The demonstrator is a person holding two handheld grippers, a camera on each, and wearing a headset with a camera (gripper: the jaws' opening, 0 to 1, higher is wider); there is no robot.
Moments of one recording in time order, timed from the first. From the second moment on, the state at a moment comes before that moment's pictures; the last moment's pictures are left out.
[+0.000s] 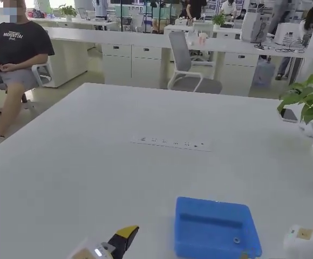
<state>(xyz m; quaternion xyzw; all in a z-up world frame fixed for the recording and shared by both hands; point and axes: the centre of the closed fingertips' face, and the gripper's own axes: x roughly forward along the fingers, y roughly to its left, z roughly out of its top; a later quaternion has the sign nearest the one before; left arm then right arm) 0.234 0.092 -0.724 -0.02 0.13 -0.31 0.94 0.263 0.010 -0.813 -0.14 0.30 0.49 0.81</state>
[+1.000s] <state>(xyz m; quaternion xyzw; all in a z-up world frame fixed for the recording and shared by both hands) 0.235 0.096 -0.727 -0.04 0.14 -0.31 0.94 0.303 0.001 -0.735 0.00 0.24 0.43 0.87</state>
